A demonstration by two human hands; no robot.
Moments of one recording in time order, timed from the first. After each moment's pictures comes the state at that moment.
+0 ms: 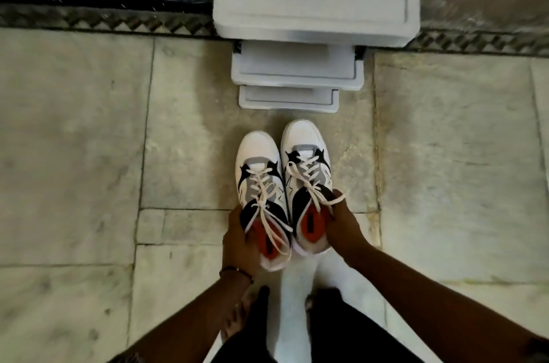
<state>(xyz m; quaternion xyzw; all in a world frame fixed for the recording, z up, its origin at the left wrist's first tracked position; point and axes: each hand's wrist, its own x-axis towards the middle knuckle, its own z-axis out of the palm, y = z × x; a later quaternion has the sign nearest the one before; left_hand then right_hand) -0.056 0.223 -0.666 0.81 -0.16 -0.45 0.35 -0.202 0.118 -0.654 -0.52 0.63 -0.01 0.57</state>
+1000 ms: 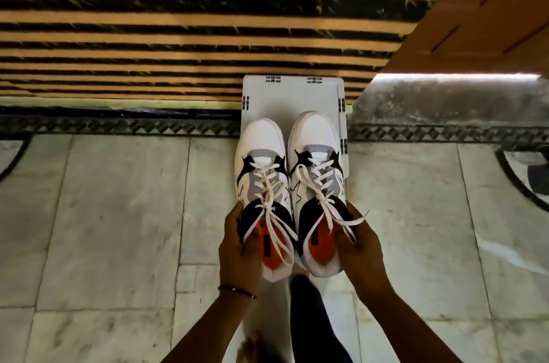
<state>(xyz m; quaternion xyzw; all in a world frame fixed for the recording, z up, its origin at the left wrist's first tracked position) 0.003 0.084 -0.382 0.78 -0.19 -0.38 0.46 -0.165 0.008 -0.372 -0.51 0.61 -0.21 0.56</state>
